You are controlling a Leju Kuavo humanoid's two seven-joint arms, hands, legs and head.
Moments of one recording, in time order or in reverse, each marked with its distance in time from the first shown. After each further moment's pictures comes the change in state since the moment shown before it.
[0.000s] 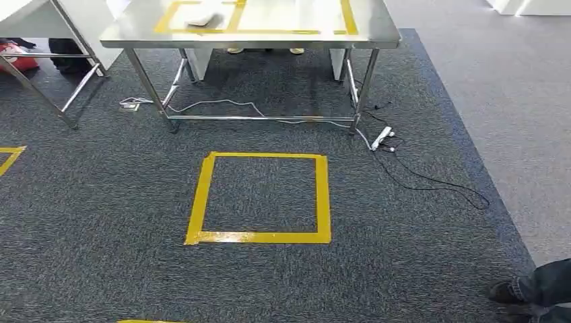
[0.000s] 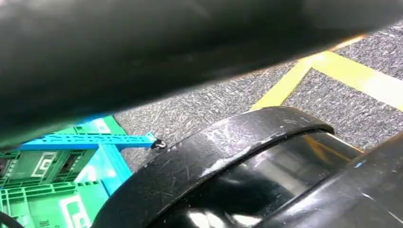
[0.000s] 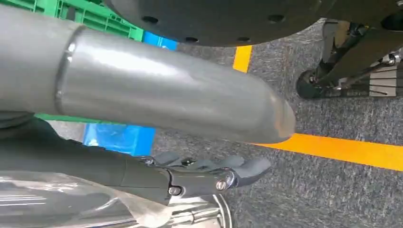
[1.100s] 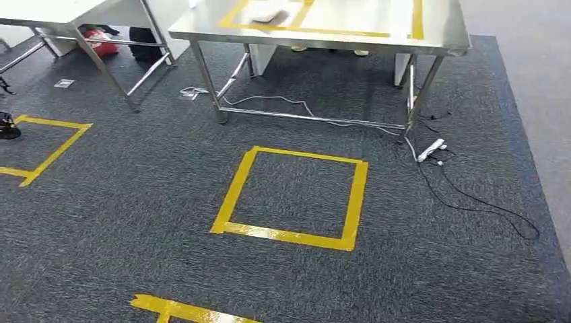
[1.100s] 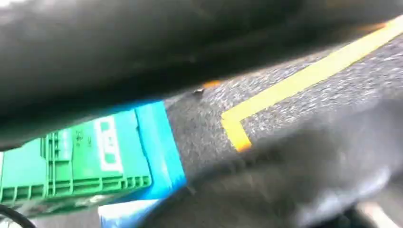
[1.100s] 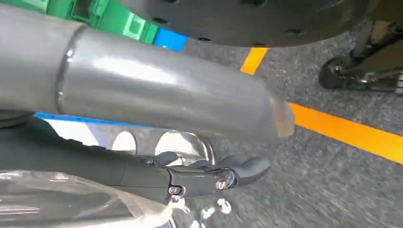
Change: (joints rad) left arm 0.037 0.019 0.047 0.007 0.082 0.059 0.035; right arm 0.009 0.021 0.028 -0.001 0.090 -0.017 0.034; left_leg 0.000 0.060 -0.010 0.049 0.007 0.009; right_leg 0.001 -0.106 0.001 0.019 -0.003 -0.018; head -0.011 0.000
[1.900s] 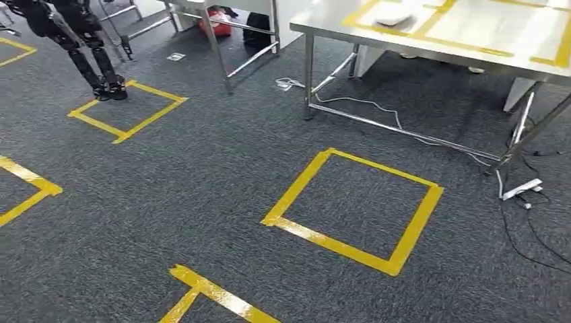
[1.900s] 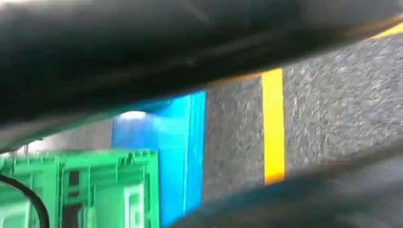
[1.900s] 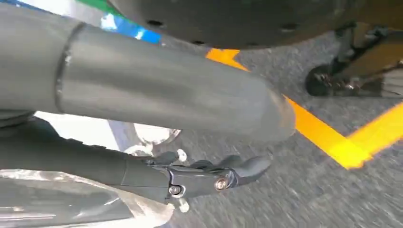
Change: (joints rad) left arm 0.003 -0.013 0.095 0.008 0.095 -0.045 -0.010; right arm -0.011 -0.001 0.017 -0.001 -0.006 0.018 -0.037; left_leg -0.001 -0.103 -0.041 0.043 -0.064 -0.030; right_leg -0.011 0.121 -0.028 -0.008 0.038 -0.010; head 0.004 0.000
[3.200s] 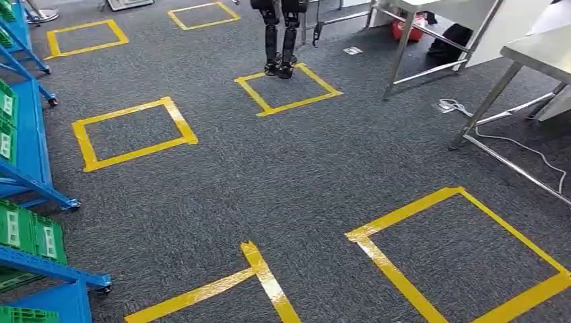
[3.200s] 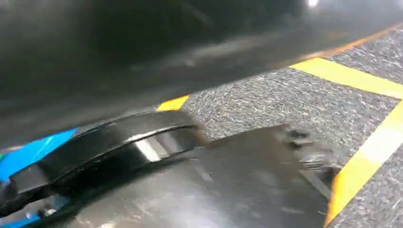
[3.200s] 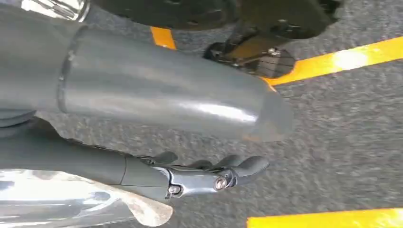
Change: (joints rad) left arm -0.009 -0.072 0.087 0.000 0.105 0.040 -0.550; right arm 0.039 -0.042 -0.002 -0.006 -0.065 -0.048 -0.470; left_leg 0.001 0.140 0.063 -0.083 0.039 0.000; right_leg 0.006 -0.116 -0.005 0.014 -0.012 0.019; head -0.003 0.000
